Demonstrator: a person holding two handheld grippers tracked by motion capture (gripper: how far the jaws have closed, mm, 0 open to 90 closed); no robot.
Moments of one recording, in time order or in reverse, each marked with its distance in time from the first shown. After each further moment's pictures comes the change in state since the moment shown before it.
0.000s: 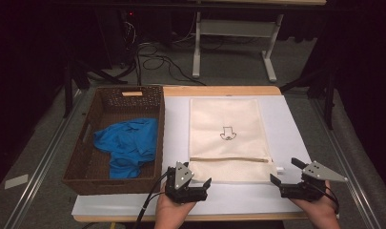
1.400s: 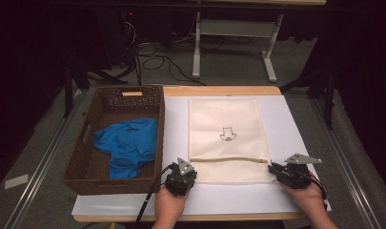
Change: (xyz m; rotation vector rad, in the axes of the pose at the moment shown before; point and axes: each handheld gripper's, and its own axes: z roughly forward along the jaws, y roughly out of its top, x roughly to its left) left arm 0.026 -0.017 0.031 0.280 0.041 -0.051; right arm -0.026 -0.018 0.055 0.297 -0.019 0.055
